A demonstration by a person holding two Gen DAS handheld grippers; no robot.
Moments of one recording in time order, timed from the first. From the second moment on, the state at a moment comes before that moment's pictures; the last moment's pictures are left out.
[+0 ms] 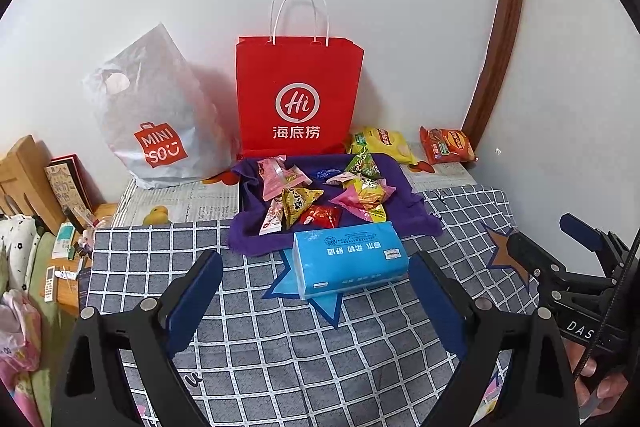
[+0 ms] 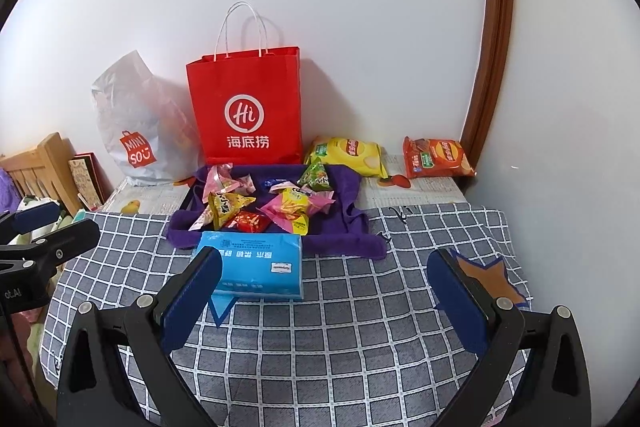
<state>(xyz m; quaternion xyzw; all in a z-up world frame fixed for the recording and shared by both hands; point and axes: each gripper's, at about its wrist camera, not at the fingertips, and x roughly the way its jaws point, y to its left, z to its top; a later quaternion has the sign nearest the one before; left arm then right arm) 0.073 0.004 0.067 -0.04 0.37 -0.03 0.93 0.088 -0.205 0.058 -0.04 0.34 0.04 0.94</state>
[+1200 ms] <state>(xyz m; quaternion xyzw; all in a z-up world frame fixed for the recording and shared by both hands) 0.072 0.004 0.069 -0.04 0.37 -0.02 0.93 0.088 -0.205 0.060 -0.04 0.34 0.05 0.94</state>
